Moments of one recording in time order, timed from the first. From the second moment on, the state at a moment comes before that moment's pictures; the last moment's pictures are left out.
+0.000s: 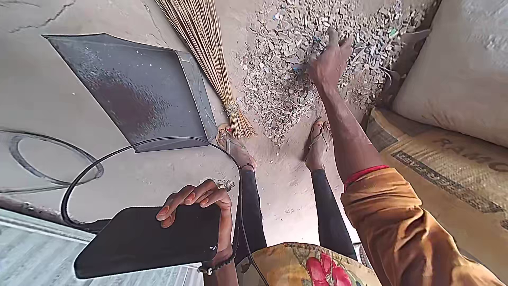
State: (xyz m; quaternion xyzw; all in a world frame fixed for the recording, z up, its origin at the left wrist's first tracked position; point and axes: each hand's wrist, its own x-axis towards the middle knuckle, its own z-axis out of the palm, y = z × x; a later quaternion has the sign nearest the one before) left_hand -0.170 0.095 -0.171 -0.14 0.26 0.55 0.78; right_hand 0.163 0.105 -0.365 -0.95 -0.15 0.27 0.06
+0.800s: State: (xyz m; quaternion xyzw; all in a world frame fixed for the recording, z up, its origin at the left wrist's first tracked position) left_hand -0.153 0.087 -0.180 -0.15 0.30 0.49 0.81; right_hand 0.121 0.087 -0.366 -0.86 -0.27 0.38 0.20
